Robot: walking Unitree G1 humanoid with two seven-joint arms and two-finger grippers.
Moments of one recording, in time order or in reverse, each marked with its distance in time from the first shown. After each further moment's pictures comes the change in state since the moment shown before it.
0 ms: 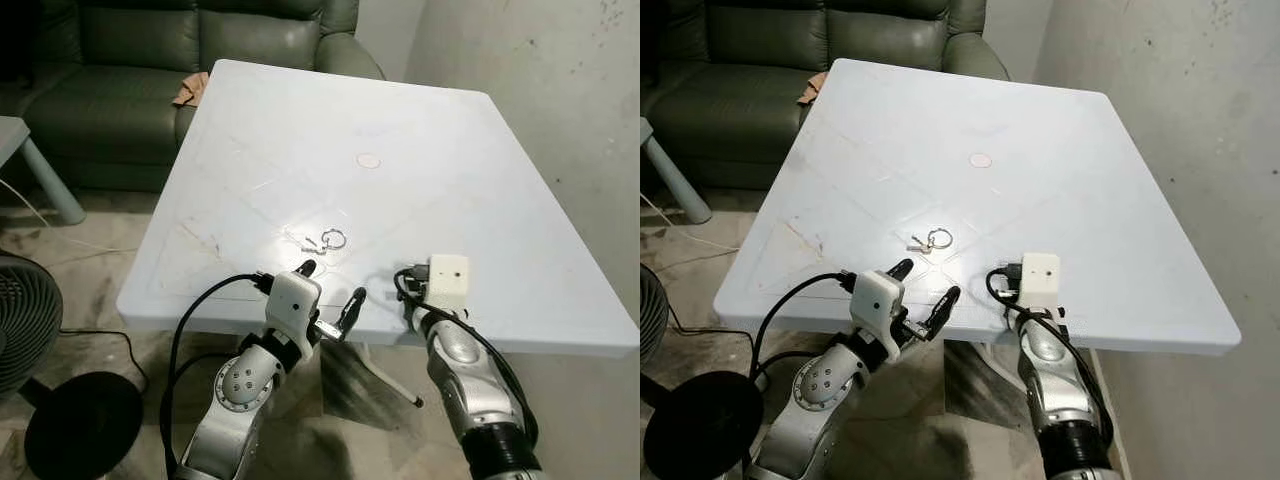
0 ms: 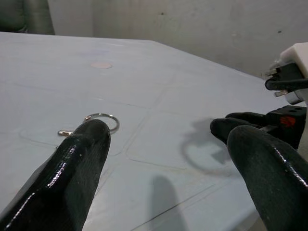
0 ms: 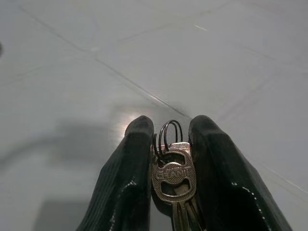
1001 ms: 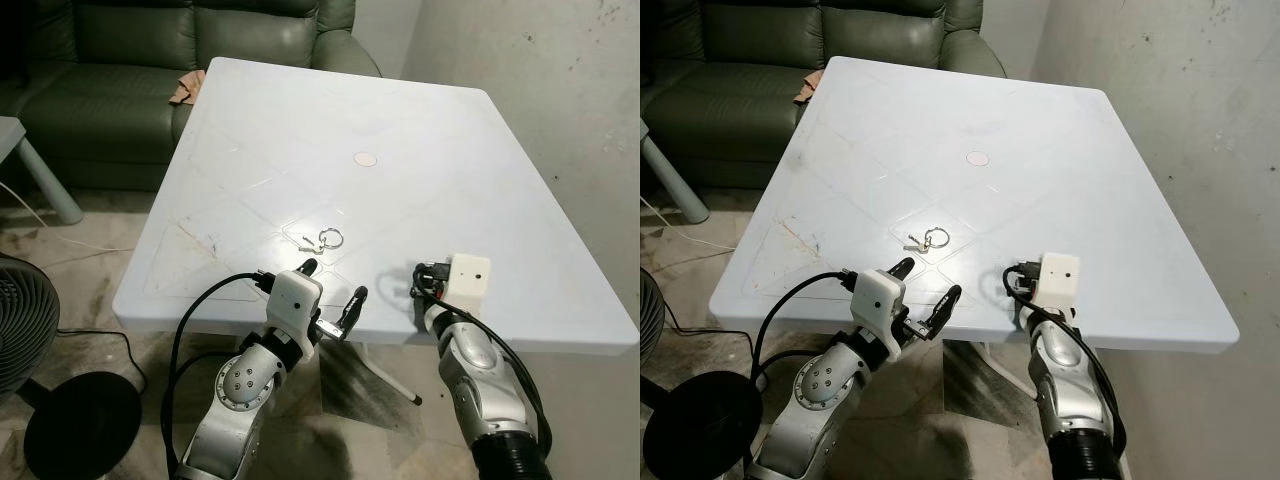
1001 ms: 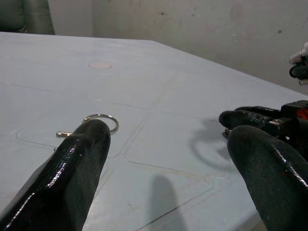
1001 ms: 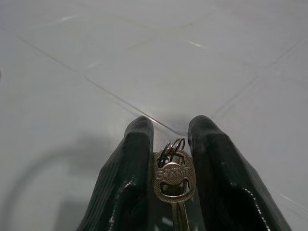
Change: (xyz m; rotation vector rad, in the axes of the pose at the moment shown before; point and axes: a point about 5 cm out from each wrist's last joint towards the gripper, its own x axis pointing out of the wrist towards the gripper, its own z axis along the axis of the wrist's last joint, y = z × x) left arm 0.001 0.000 0.001 0.001 -0.004 -0.002; right arm -0.006 -0.012 0.004 0.064 -0.050 0.008
